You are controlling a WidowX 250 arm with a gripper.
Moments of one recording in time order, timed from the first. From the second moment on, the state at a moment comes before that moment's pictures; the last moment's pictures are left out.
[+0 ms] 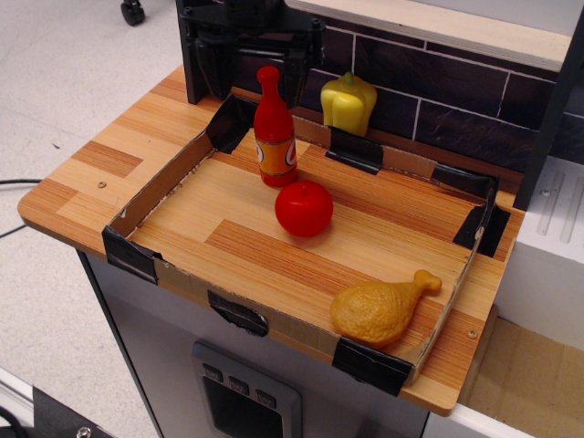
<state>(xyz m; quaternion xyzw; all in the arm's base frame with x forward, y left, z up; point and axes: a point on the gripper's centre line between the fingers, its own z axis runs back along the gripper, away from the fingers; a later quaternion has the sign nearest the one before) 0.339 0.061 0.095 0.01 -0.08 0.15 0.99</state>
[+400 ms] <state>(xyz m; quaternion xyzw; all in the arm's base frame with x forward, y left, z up) 0.349 0.059 0.093 0.00 -0.08 0.16 0.98</state>
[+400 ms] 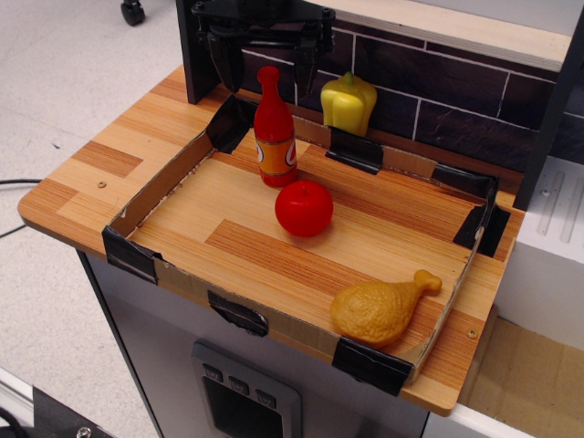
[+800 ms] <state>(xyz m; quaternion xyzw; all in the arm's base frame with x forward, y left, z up) 0.357 0.059 0.089 -0.01 -0.08 0.17 0.98</state>
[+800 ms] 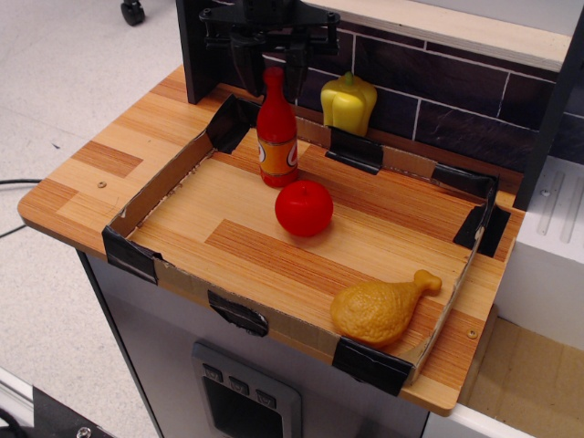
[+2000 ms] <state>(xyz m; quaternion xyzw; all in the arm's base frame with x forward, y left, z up) 0.341 0.069 0.108 -0.03 -0.27 0.00 0.96</state>
